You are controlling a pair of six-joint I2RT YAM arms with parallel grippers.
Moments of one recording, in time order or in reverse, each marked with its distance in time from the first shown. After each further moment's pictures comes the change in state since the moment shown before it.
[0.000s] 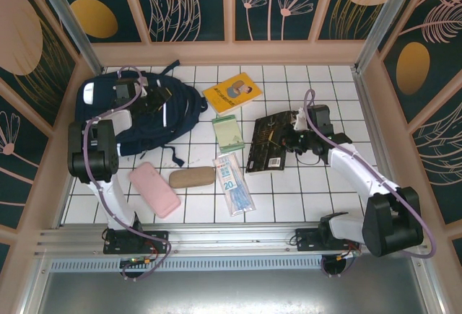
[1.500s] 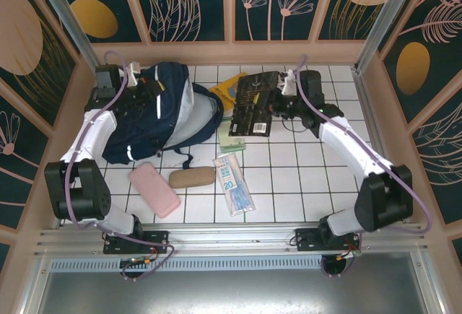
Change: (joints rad) left arm -0.008 -0.394 0.068 -0.430 0.098 0.119; right arm 0.084 0.222 0.391 0.125 -0.011 0.055
